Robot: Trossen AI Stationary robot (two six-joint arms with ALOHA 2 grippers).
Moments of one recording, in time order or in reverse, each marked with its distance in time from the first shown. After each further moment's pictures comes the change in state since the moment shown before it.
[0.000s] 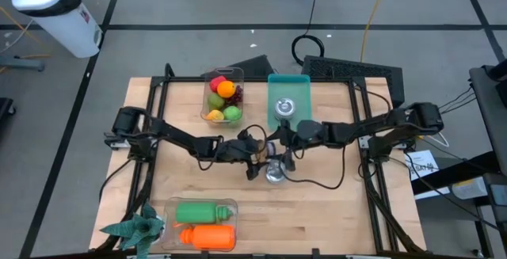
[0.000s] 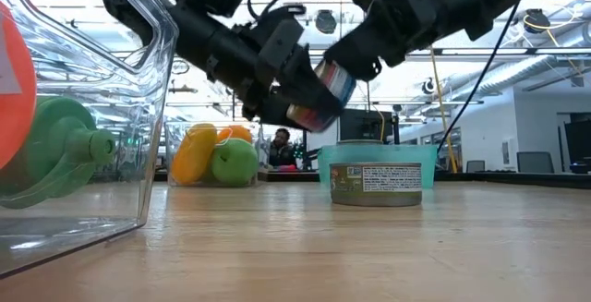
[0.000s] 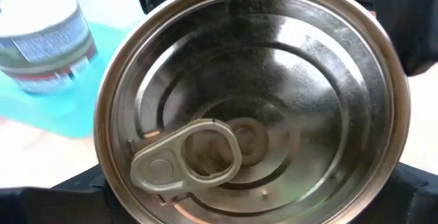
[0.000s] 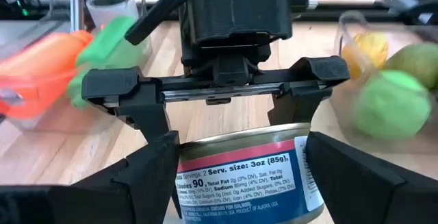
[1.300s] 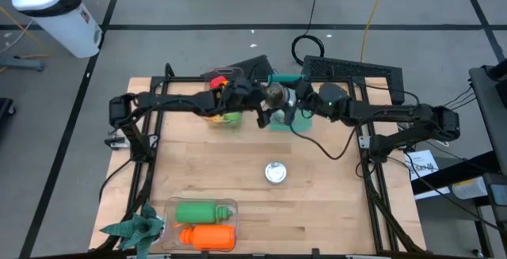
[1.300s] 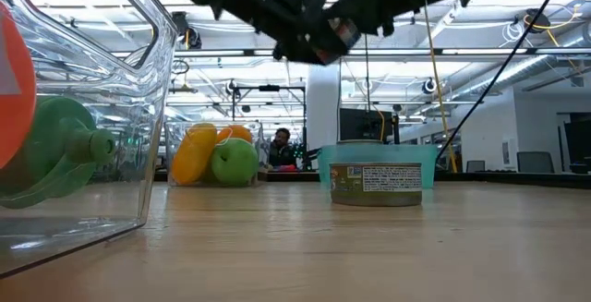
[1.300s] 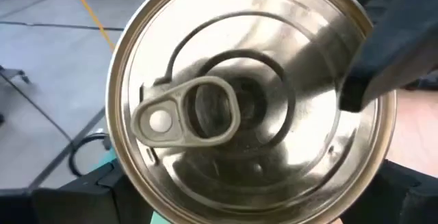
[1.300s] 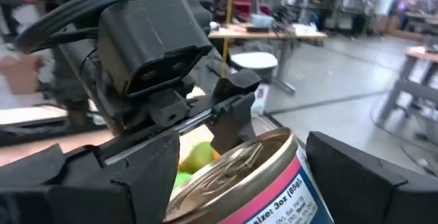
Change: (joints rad) left arm 0.348 -0.075 0.406 -0.358 0.168 0.312; right arm -0.266 -0.190 0.001 -0.103 0.297 -0.068
